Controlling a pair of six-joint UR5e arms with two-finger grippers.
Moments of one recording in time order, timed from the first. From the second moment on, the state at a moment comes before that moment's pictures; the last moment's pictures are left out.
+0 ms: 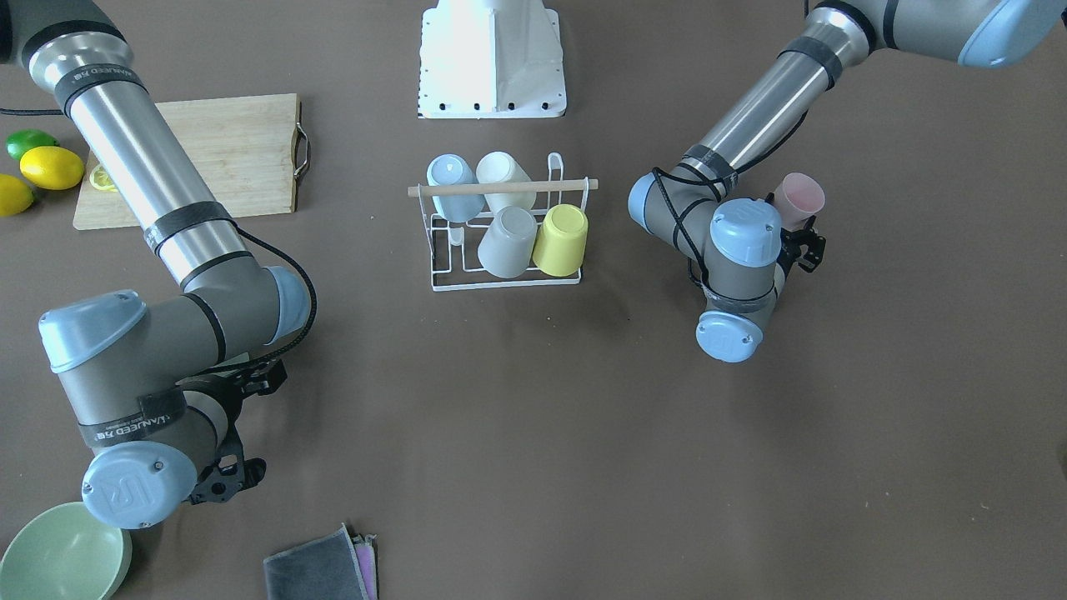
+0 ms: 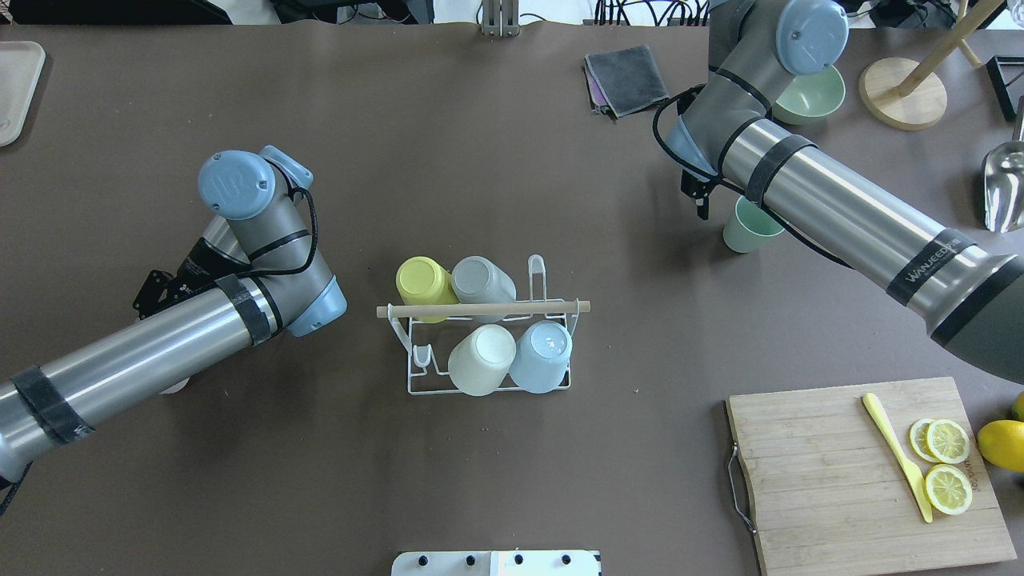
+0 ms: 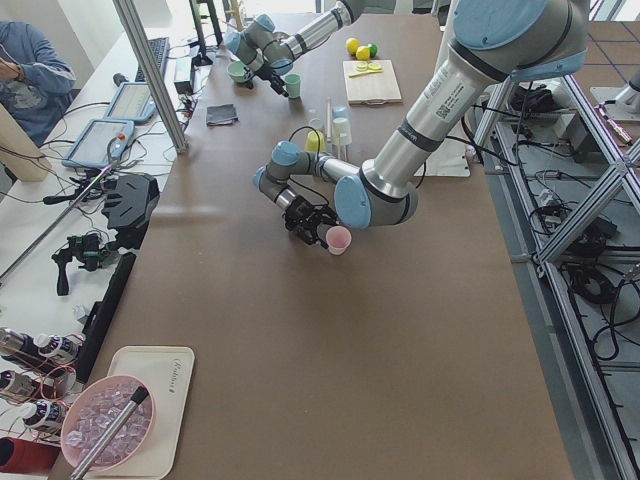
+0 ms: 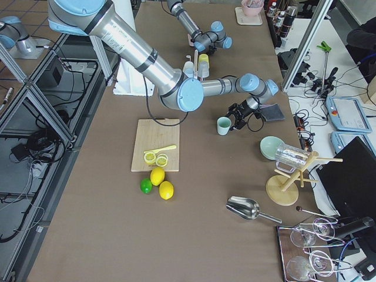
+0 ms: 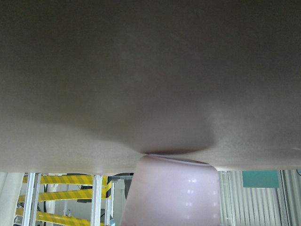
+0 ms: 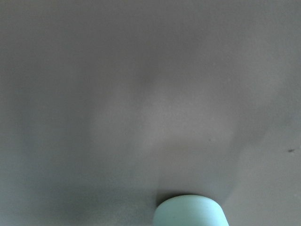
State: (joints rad) left arm -0.71 -2.34 -1.06 -0.49 -2.06 0.42; right arm 0.95 -0.61 0.77 -2.02 2.35 -0.02
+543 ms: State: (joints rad) left arm -0.84 -2.26 -1.21 -0.49 -2.08 0.42; right arm 0.93 -0.62 0.76 -2.03 2.33 -0.03
